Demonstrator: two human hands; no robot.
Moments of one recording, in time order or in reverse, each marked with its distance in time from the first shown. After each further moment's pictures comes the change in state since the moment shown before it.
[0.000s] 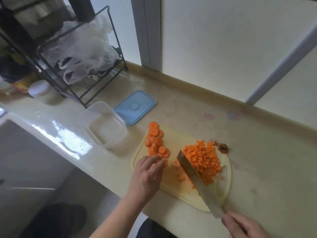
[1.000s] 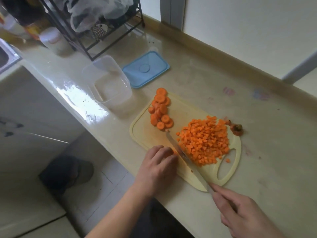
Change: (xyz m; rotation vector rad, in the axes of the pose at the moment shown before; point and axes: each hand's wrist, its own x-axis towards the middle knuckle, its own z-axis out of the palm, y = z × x) left_hand -0.069 0.041 0.043 0.060 -0.025 -0.013; right_hand 0.025 -0.006 0.007 0.090 -0.313 0.063
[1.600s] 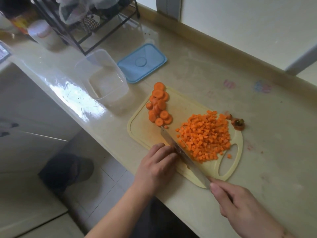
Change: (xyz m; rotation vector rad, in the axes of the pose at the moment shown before) left_hand 0.006 0.004 -0.003 -0.015 -0.033 0.011; right_hand 0.011 -0.011 0.003 -0.187 -0.012 -0.051
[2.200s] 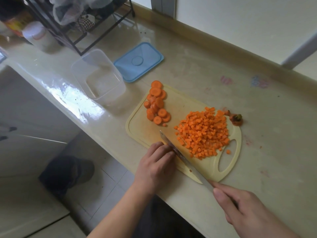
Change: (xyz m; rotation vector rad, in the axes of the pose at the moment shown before) left_hand -0.002 0.002 0.001 0.007 0.031 -0.023; right_hand -0.012 -0.002 0.002 -0.004 -0.016 -0.011
